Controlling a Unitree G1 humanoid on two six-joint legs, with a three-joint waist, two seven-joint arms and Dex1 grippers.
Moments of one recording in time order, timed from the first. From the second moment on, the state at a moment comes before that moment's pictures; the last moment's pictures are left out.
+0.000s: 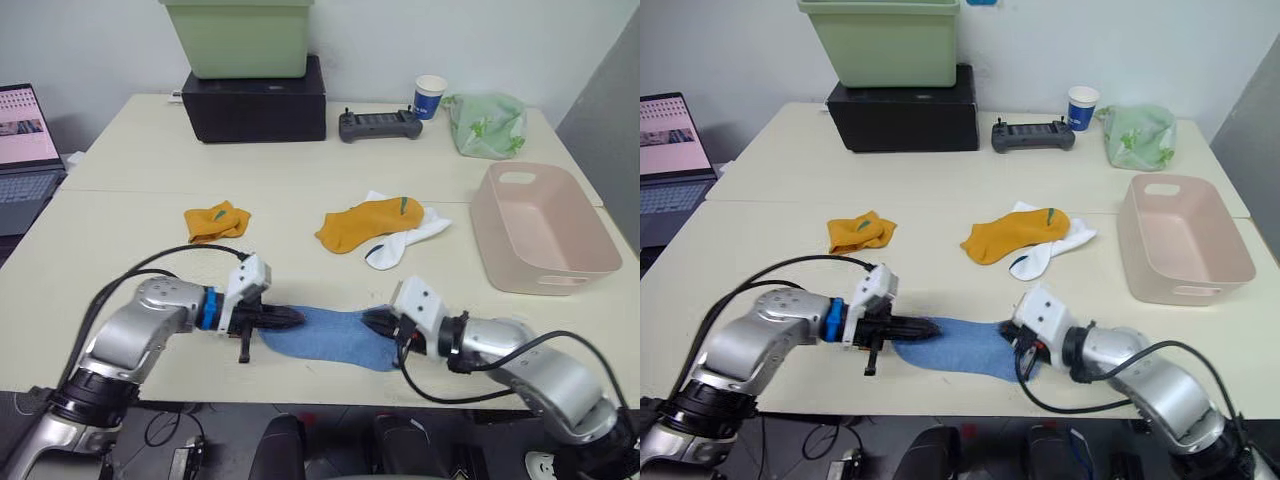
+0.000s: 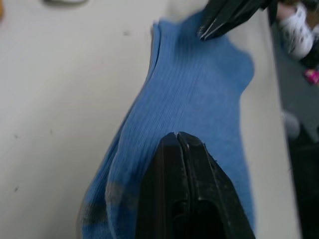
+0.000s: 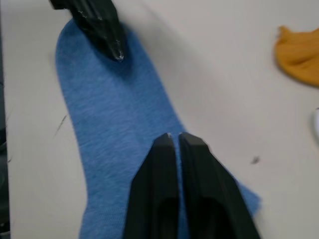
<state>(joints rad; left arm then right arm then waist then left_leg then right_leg) -0.31 0.79 -0.22 -0.04 -0.36 0.46 -1.24 -0.16 -0.63 0.42 -0.60 0.34 0.71 0.54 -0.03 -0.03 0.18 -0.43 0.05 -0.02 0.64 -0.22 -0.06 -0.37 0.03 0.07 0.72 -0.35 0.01</state>
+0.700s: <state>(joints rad) -0.29 0.78 -0.19 -0.08 -0.34 0.35 -1.30 -0.06 -0.63 0.23 -0.68 0.28 0.55 0.60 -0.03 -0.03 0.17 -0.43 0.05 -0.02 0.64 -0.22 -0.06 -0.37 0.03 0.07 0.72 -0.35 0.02</state>
